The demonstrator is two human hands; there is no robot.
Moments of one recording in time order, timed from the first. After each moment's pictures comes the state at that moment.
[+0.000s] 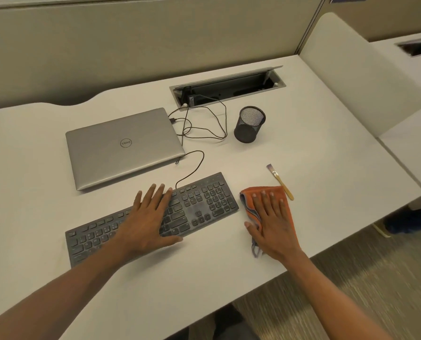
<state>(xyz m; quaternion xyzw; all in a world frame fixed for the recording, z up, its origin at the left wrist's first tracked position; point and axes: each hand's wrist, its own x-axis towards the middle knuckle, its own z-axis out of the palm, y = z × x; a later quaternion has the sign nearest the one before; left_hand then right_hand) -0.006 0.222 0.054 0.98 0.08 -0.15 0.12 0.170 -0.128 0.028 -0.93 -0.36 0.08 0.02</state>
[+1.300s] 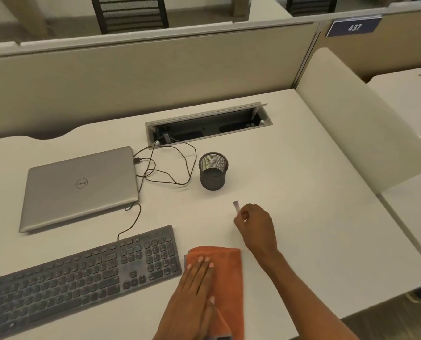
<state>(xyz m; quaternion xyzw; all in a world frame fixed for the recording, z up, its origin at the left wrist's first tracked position) 0.128 -0.035 0.002 0.97 0.10 0.10 0.19 0.376 -0.110 0.064 -0.92 -0.23 0.07 0.32</state>
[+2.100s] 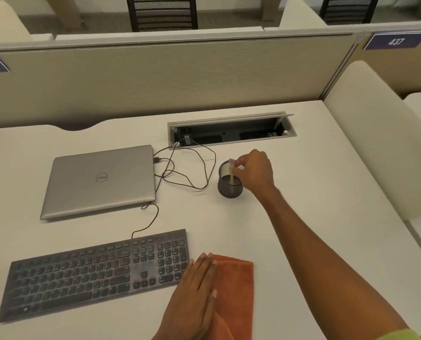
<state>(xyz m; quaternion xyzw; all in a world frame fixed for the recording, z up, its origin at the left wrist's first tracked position) 0.129 -0.017 0.008 0.95 0.15 0.12 0.25 0.478 0.034 0.124 -0.92 -0.30 0.07 0.24</state>
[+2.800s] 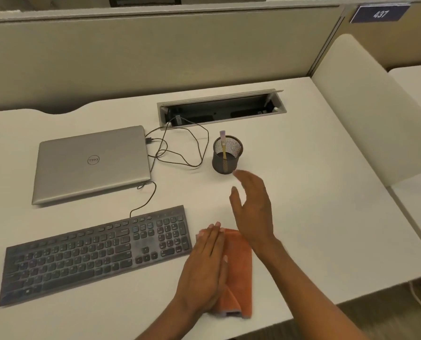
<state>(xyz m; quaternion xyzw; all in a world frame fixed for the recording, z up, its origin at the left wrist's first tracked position) 0.142 -0.037 0.034 0.93 0.19 0.04 0.30 0.326 -0.075 0.110 -0.86 -0.30 0.01 0.42</state>
